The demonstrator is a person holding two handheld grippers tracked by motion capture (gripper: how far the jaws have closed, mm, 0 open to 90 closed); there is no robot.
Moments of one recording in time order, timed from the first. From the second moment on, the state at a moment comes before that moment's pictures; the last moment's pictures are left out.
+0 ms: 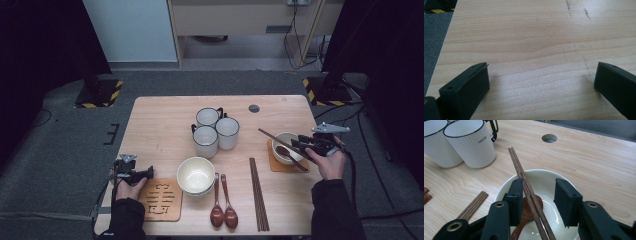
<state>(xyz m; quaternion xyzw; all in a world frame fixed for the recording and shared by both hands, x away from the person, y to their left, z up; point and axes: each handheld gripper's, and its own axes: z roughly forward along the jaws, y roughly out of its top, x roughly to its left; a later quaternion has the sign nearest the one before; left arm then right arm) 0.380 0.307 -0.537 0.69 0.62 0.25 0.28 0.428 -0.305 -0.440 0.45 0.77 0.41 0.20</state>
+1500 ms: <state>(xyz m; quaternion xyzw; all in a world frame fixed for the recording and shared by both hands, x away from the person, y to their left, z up) 0.380 0.307 -0.537 0.69 0.62 0.25 0.28 0.366 -0.332 -0.464 0.50 0.76 0.37 0.21</state>
